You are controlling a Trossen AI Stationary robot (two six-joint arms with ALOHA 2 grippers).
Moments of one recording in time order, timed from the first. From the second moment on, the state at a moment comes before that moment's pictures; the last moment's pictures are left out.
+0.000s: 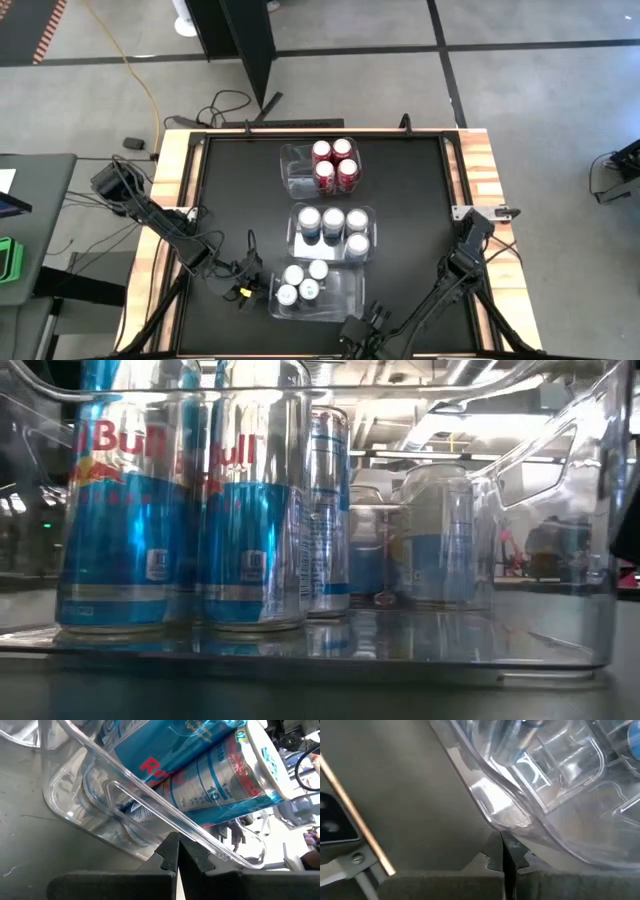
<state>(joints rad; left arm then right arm) -0.70 1.39 0.50 0.38 -0.37 -1.07 0.79 2.41 2.11 -1.28 0.54 1.37</state>
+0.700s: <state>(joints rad) -0.71 1.39 0.50 0.29 -0.36 -1.06 0.92 2.41 2.21 -1.55 0.50 1.48</state>
